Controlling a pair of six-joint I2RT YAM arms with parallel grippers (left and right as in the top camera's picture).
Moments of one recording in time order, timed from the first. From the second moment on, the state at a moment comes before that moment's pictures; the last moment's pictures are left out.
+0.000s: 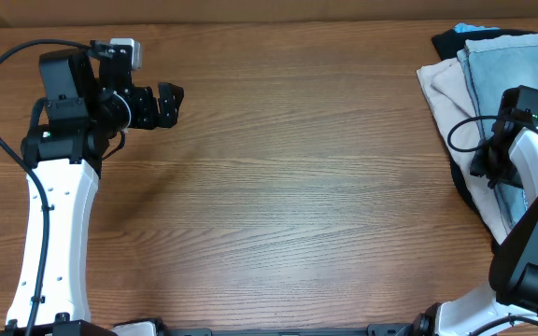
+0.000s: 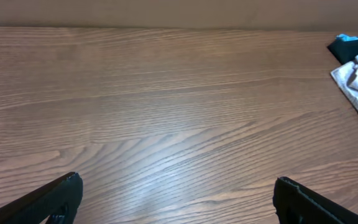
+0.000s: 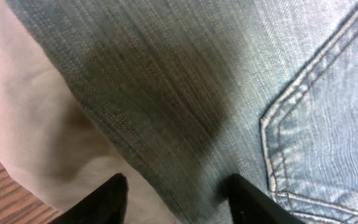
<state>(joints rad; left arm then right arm) 0.11 1.46 1.34 -0.63 0.41 0.03 -0.36 1.80 1.27 -0.85 0.37 0.07</state>
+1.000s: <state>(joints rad) 0.11 1.46 1.34 -0.49 0.39 -0.01 -0.27 1.79 1.65 -1.27 0.21 0.18</state>
